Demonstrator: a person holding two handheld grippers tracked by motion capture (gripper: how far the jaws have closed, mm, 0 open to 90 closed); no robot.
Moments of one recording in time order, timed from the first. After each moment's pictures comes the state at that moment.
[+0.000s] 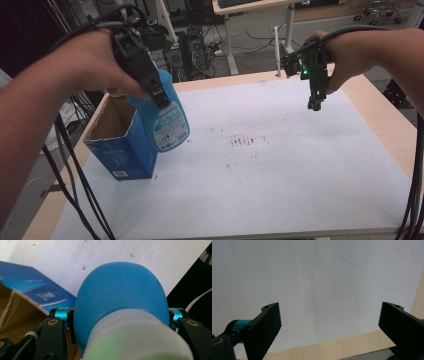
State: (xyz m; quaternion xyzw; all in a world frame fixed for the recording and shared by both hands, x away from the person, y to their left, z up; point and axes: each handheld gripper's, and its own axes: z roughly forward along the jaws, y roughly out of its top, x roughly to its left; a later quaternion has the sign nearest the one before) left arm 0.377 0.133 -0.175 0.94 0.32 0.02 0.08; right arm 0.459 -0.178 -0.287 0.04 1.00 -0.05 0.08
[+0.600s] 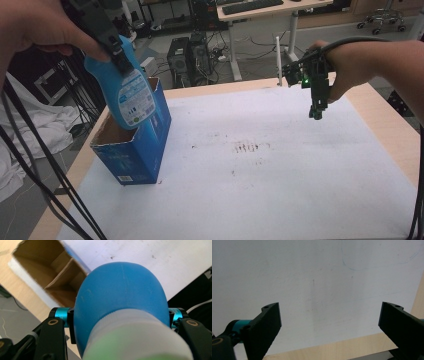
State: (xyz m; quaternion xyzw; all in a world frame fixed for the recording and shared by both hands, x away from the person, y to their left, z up) left arm 0.394 0.195 -0.112 0.90 0.43 0.04 0.07; right arm 0.456 -0.170 -0.287 0.03 1.00 -0.05 0.08
